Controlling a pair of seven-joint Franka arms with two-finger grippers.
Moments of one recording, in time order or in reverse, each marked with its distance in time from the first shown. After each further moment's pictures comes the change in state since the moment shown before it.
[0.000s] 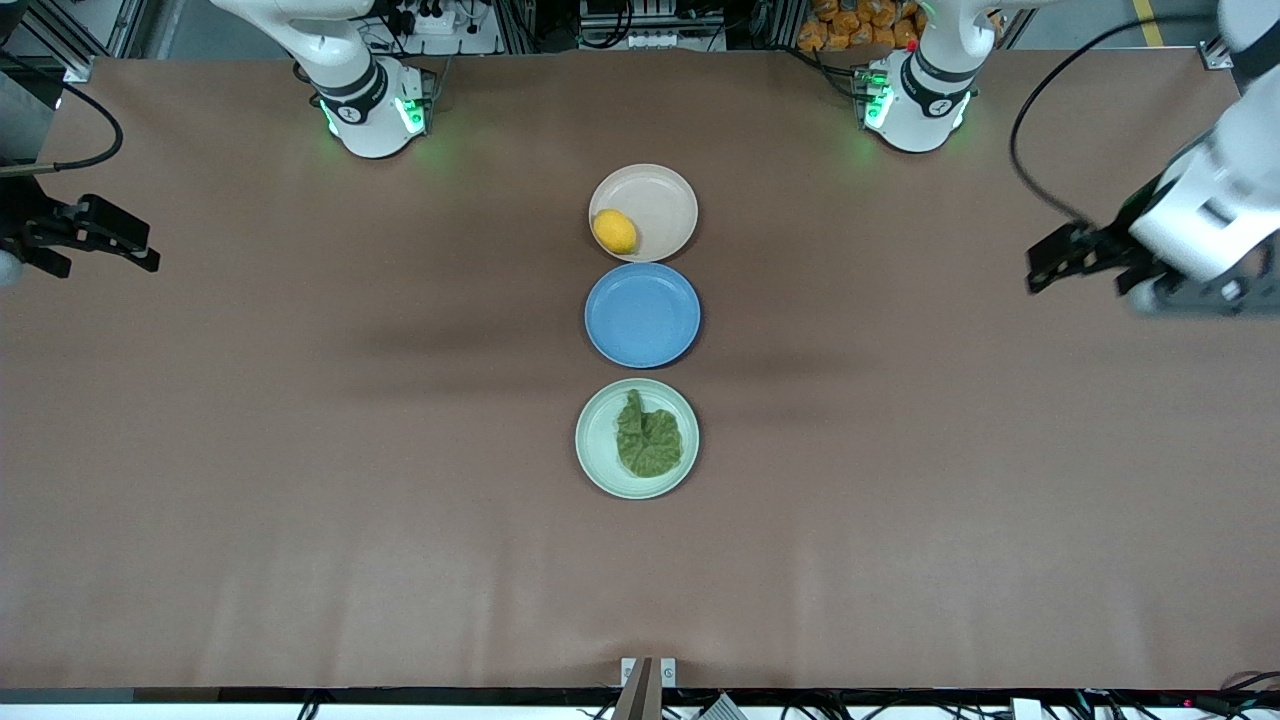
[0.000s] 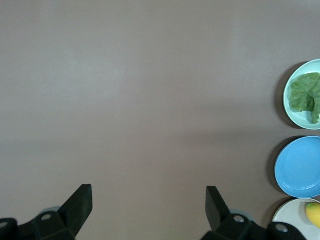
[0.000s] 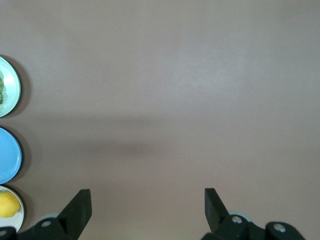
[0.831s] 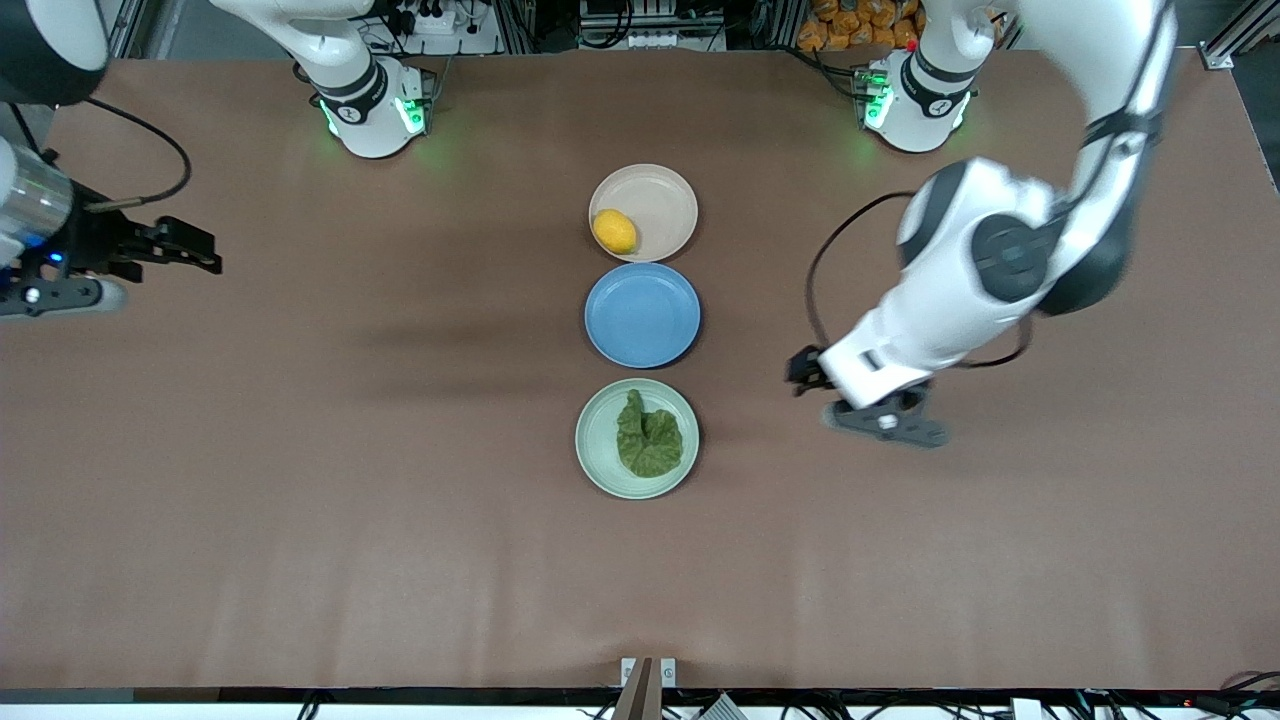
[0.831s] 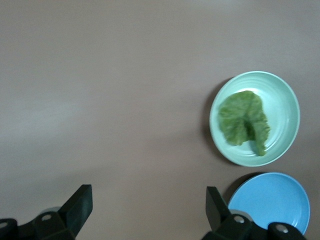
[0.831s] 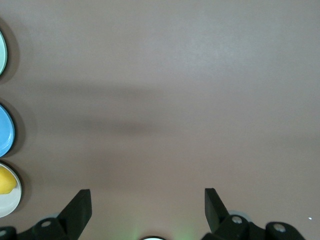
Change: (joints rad) left arm -0.223 0.353 -0.083 -0.003 -0.015 0.460 -0.079; right arm 0.019 0.009 0.023 -0.138 0.004 0.011 0.003
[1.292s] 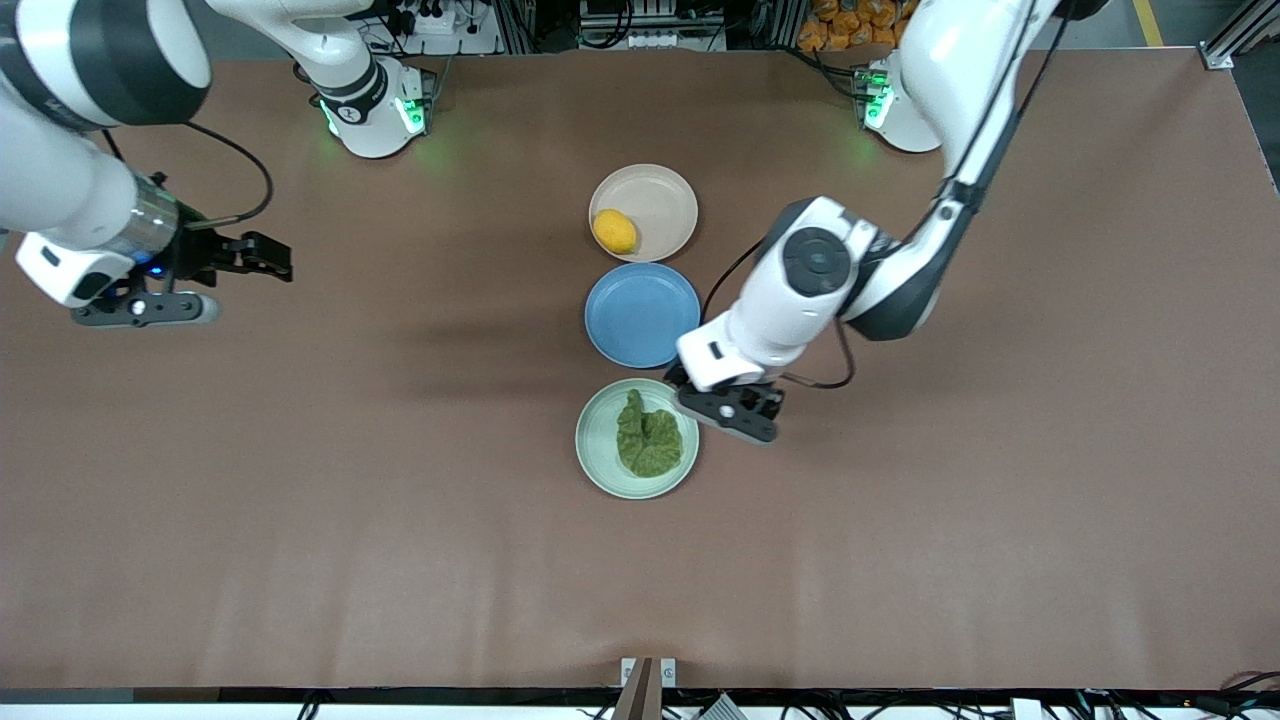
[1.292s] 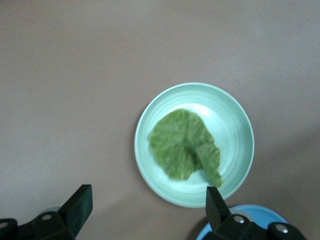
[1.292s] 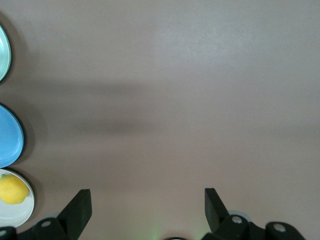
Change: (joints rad) left arm -0.190 0.171 0.004 0.009 0.064 0.323 0.000; right arm 0.111 -0.001 0.003 -0.082 0.002 0.057 0.158
